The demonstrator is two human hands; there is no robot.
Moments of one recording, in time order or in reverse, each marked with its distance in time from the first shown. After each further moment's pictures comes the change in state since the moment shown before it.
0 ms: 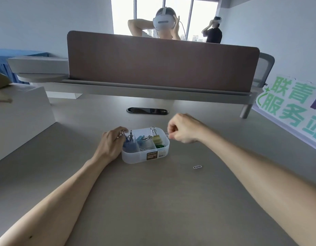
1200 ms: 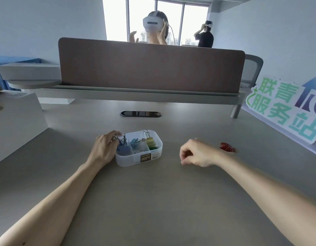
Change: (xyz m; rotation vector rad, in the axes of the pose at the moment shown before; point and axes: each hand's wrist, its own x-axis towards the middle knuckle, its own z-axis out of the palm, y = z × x) left_hand -0.003 0.006 0.000 0.005 0.016 -0.001; right_hand -0.053 0.065 0.027 0.044 -0.136 -0.018
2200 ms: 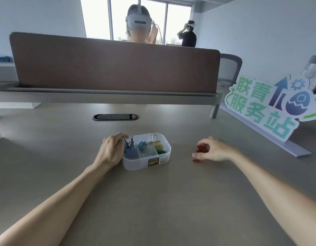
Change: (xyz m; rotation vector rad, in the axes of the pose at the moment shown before) left_hand 0.029 0.058 0.089 -0.022 -0.060 0.082; right_hand -0.026 0.144 -0.027 -0.006 0.076 0.447
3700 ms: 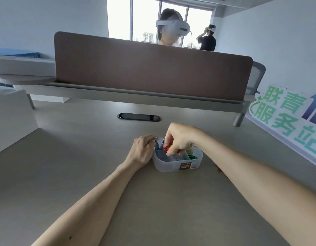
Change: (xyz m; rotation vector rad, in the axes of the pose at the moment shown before) left_hand 0.001 0.003 0.005 -0.185 -0.043 0.013; right_hand 0.009 -0.209 -0.015 0.035 -0.217 -0.271
